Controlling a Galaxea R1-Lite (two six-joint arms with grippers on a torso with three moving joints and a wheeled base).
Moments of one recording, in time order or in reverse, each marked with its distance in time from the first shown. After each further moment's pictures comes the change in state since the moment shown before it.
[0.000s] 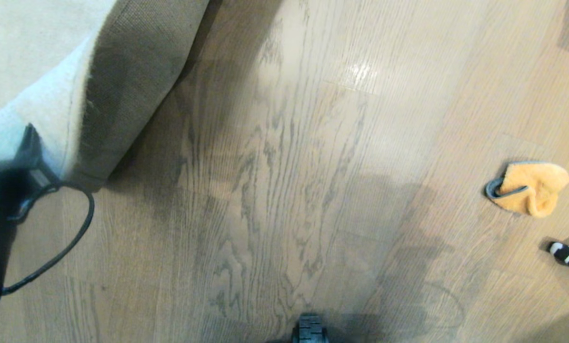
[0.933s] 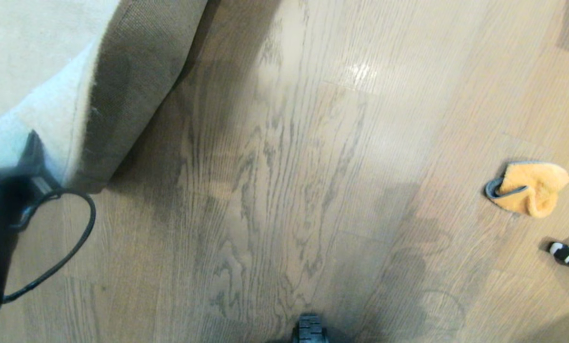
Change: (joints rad) left arm 0.000 -0.002 0.038 -0.004 -0.001 -0.001; right arm 0.027 -0.561 0.013 -0.092 -0.009 0.075
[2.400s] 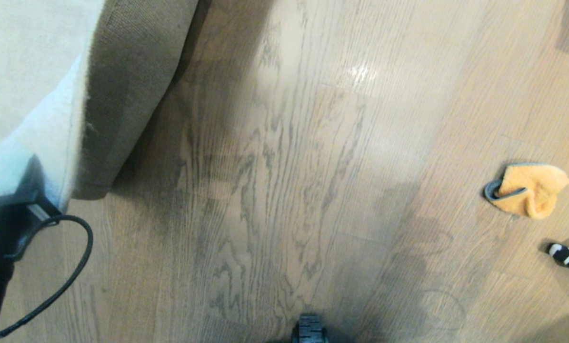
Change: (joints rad) left arm 0.003 -0.046 0.128 0.004 0.006 -0.050; right arm 0.000 -0.007 0.000 -0.002 0.000 0.000
